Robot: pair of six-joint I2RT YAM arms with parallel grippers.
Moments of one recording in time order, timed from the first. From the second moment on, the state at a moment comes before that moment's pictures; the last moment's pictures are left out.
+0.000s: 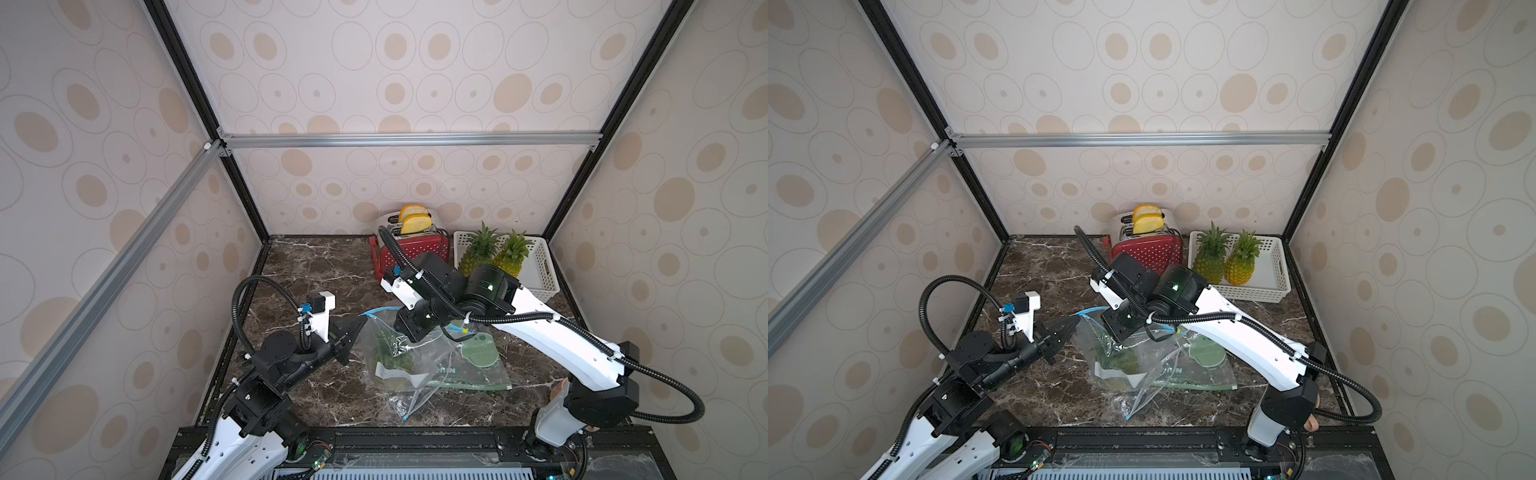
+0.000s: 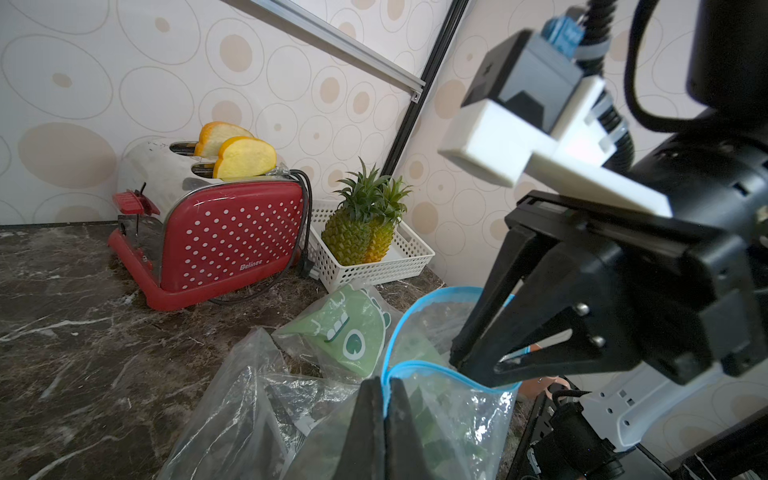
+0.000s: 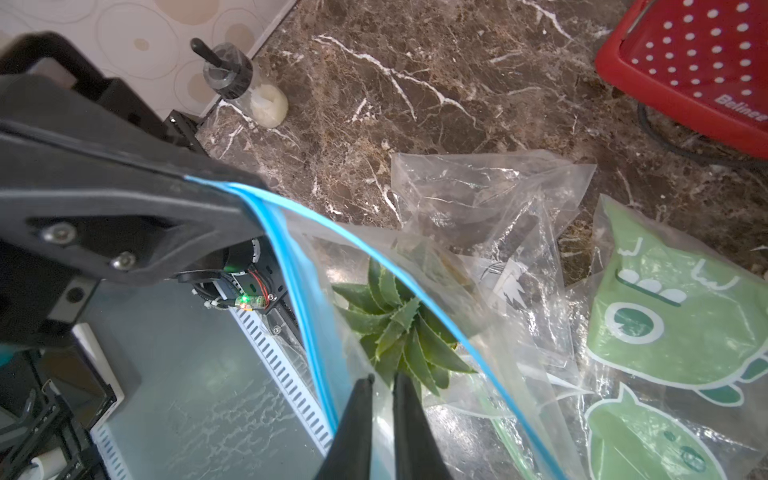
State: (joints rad) left arm -0.61 0.49 0.61 -0.17 0.22 -0.40; right arm 1.15 1.65 1.95 -1.28 -0.07 0.35
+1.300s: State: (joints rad) left arm -0.61 0.10 0.49 -0.29 0.15 -0.42; right arm 1.25 1.85 1.99 -1.39 0.01 0.78
